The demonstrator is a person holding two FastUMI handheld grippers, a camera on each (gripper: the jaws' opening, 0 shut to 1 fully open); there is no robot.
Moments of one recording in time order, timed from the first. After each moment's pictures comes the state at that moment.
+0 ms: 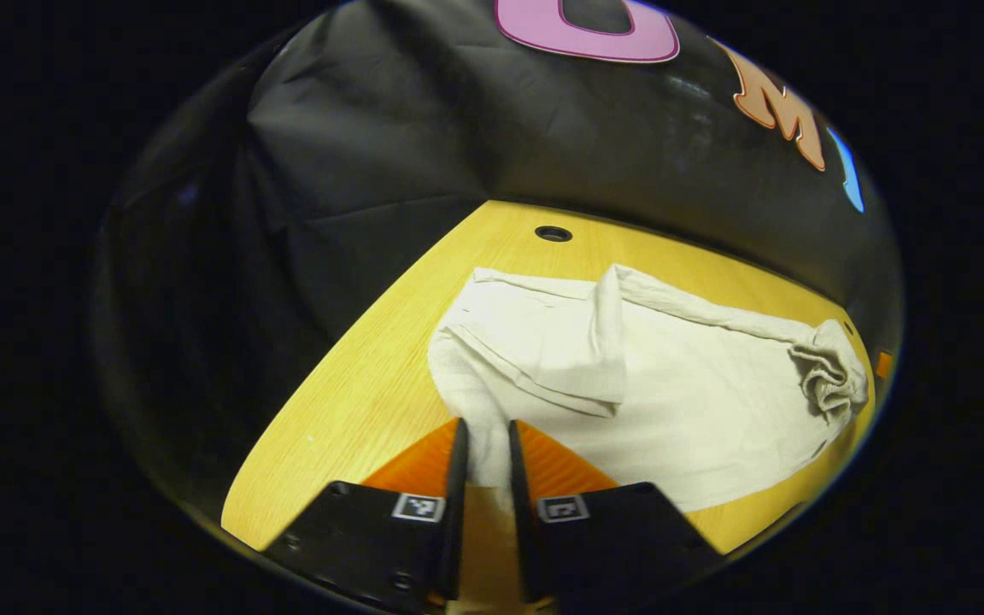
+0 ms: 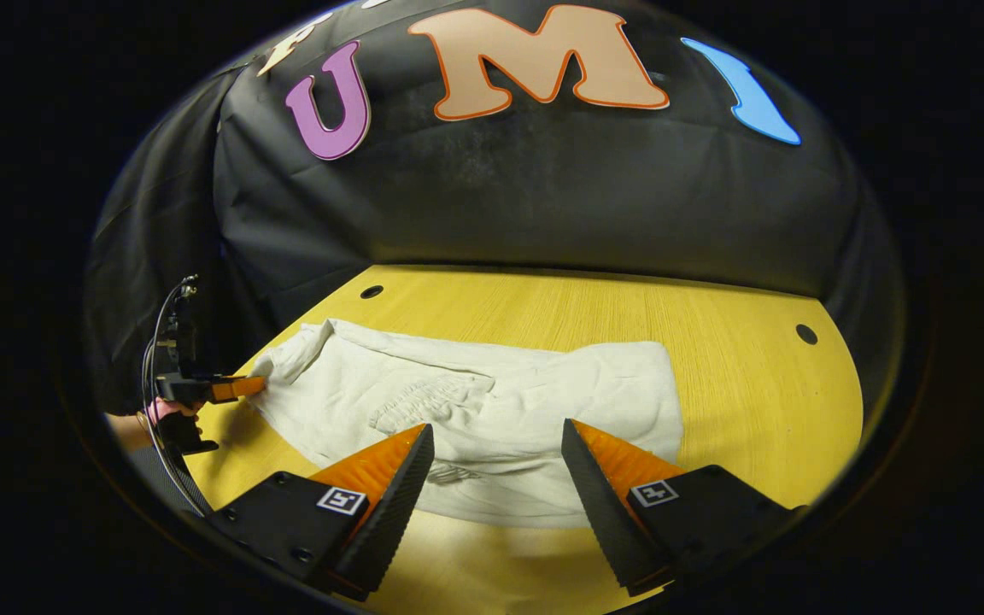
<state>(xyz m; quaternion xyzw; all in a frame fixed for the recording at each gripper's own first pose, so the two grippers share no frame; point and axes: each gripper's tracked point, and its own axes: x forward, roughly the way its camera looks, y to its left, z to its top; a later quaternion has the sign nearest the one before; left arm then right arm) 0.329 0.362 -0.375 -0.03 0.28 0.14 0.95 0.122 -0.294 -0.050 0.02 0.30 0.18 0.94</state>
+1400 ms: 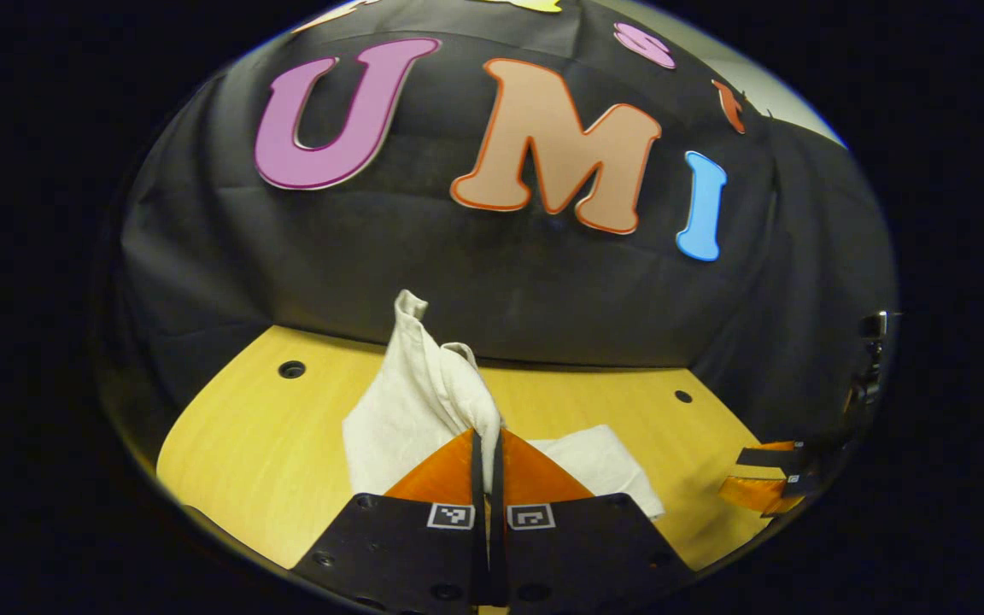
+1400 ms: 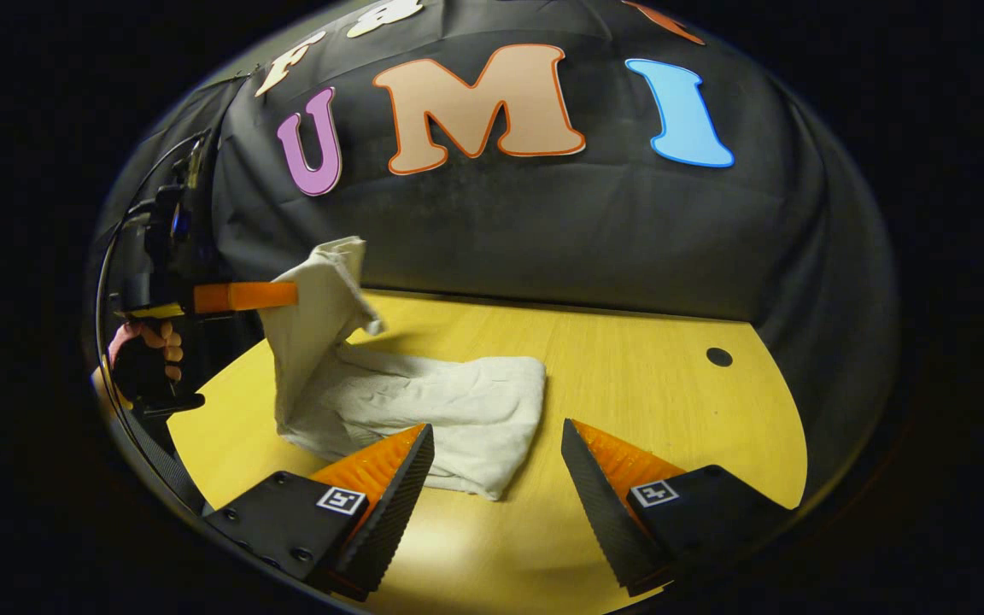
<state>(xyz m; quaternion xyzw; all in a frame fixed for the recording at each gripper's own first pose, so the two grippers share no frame) 0.394 0.014 -0.186 -0.03 0.16 -0.08 0.98 0.094 -0.442 0.002 0.01 0.25 0.15 0.96</state>
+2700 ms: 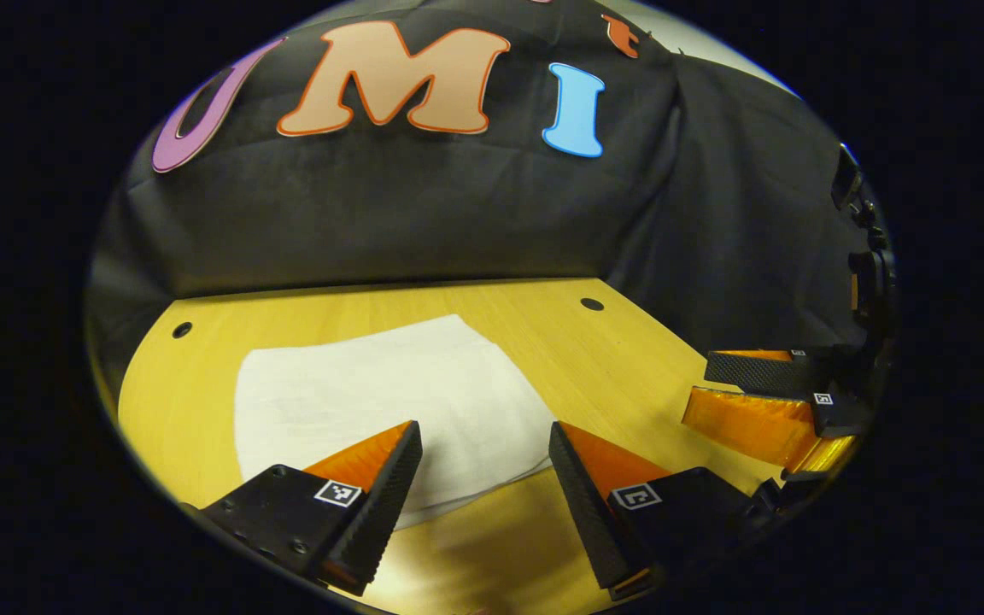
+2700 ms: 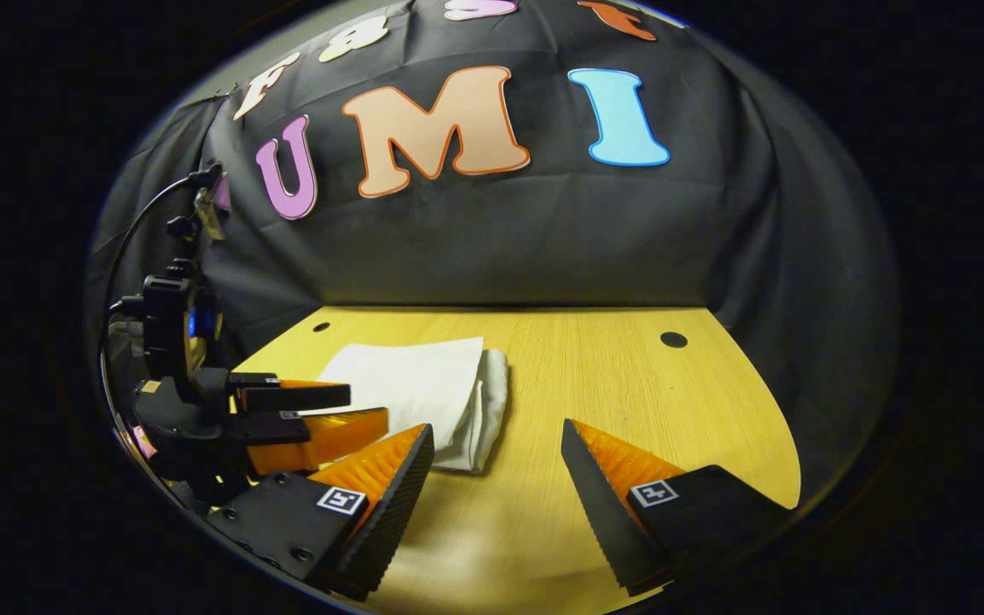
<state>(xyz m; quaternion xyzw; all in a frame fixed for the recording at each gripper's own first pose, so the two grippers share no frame) 0.332 -0.108 -0.288 0.04 0.22 -0.16 0.96 0.052 -0.479 0.012 0.05 0.22 0.11 0.97</state>
